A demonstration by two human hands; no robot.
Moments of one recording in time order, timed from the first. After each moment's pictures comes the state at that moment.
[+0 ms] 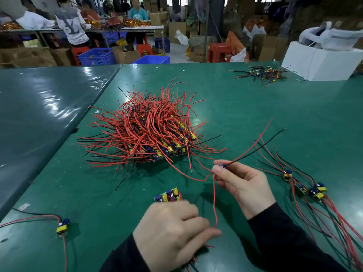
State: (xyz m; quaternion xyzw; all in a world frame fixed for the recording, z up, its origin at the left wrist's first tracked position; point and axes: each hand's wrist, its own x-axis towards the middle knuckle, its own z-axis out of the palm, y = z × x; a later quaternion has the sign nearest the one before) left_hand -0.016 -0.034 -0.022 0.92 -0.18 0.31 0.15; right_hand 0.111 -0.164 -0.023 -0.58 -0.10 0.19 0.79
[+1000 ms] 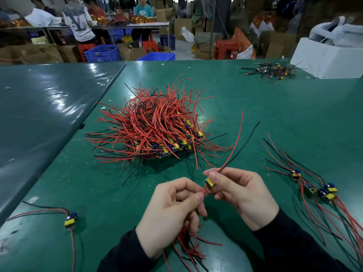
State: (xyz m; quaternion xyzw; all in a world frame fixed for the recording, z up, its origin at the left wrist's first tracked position) left_hand -0.012 -0.038 -0.010 0.65 0.13 0.09 0.74; right_hand 0.089 -0.160 -0.012 -0.57 -0.17 0.29 0.75
